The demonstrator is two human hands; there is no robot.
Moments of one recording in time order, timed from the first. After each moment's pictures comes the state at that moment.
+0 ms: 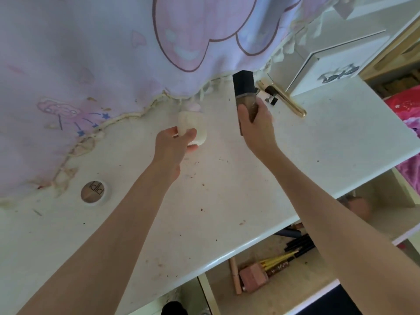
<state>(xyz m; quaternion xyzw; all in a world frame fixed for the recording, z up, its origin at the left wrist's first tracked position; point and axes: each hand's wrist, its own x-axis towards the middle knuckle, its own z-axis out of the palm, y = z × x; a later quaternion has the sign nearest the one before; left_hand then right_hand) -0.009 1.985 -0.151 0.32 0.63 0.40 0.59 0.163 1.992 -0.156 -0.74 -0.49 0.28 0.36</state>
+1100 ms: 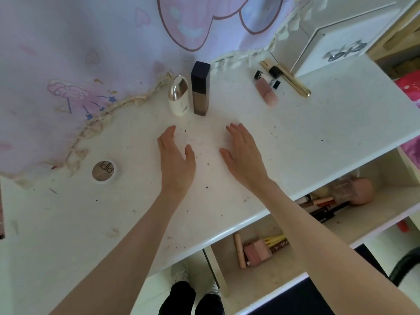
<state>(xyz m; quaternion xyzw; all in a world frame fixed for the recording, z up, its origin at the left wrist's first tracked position) -0.020 1.916 -0.188 0.56 0.67 0.37 0.32 0.132 1.908 -0.204 -0.69 -0.67 0.20 0.21</state>
